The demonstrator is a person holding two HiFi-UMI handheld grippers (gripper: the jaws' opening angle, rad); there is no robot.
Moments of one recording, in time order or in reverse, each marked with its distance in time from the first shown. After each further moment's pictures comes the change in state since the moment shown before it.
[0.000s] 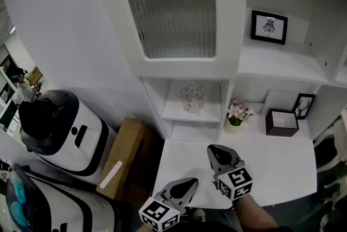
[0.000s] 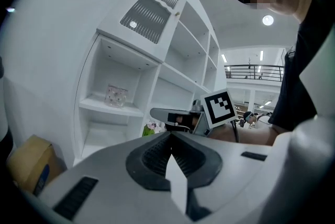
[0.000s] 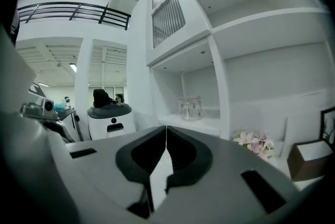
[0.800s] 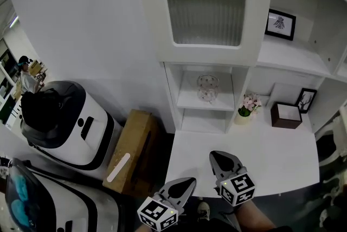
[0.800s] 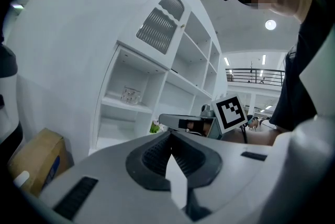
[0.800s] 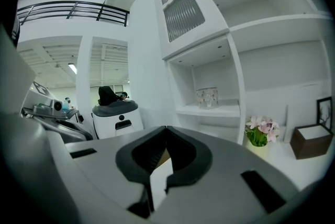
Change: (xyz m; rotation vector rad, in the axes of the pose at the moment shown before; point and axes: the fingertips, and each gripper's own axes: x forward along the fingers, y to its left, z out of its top) left arm -0.081 0.021 -0.014 -0.040 -0.013 0.011; right arm -0.012 0.084 -0.023 0.036 0.045 -0.009
